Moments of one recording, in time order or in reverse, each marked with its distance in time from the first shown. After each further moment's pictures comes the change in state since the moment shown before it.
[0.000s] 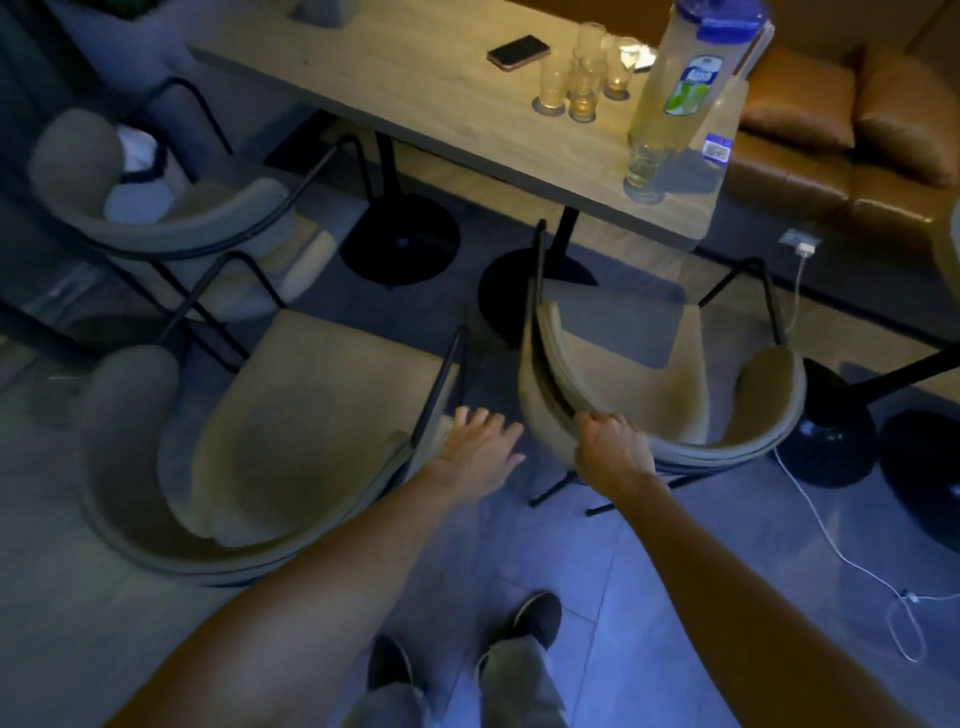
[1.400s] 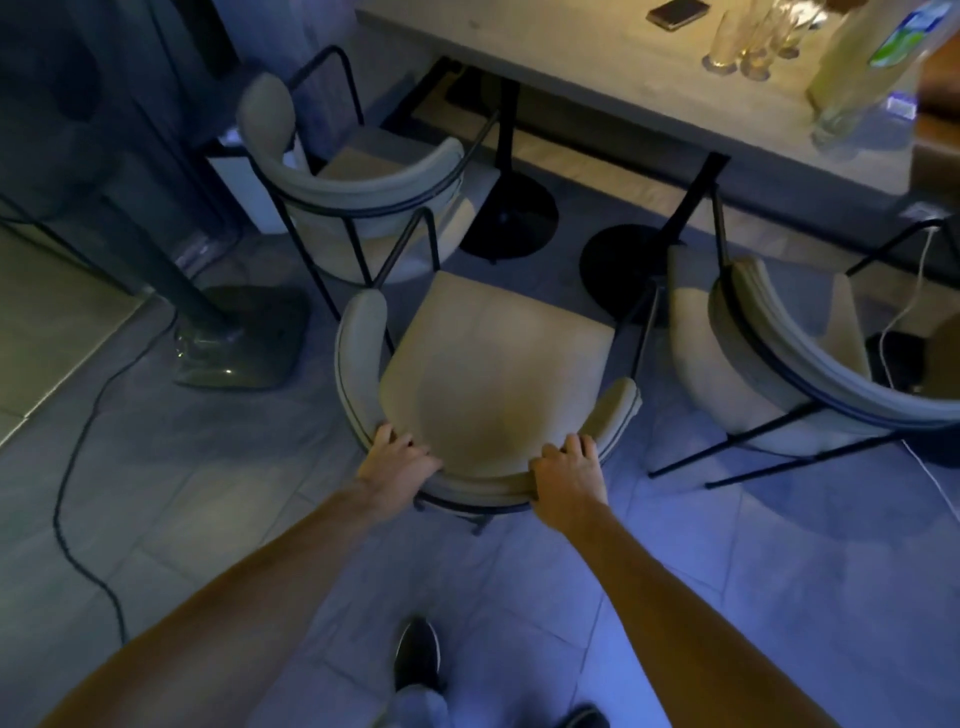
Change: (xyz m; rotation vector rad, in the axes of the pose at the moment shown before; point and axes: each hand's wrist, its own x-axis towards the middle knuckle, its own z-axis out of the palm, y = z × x) left_hand -0.299 -0.307 0.049 0.231 -0.308 -0.097; right_hand -0.071 -0.378 0.090 -0.251 -0.123 -0.219
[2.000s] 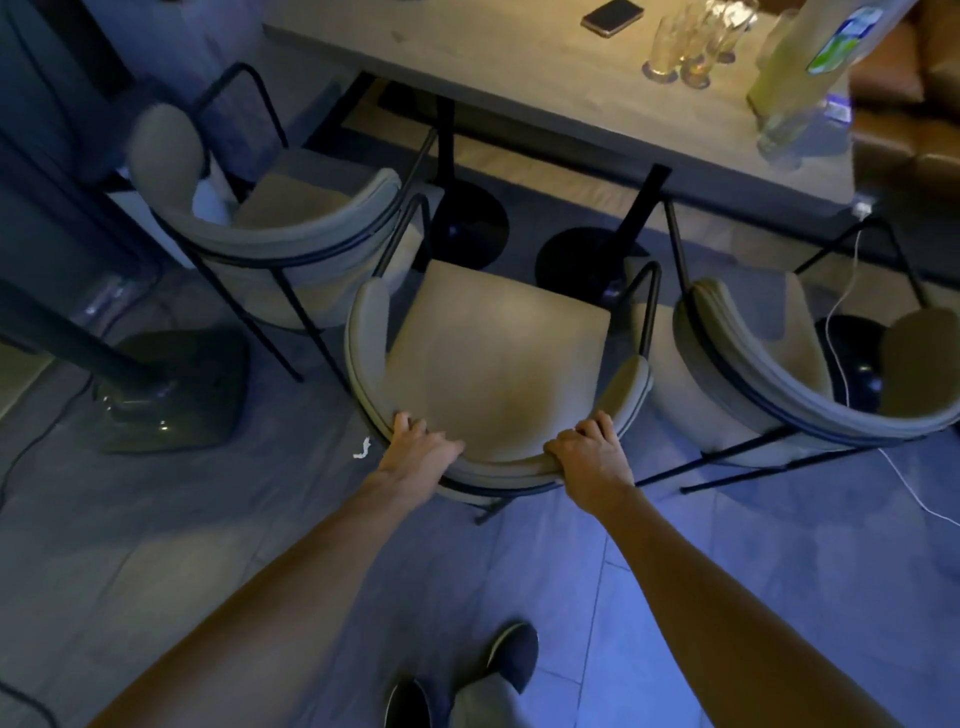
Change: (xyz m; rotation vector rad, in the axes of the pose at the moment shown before) left_hand 0.131 -0.012 -0.063 -0.033 0.072 0.049; right_hand 0.082 0.096 -0.022 0.083 0.032 0.066
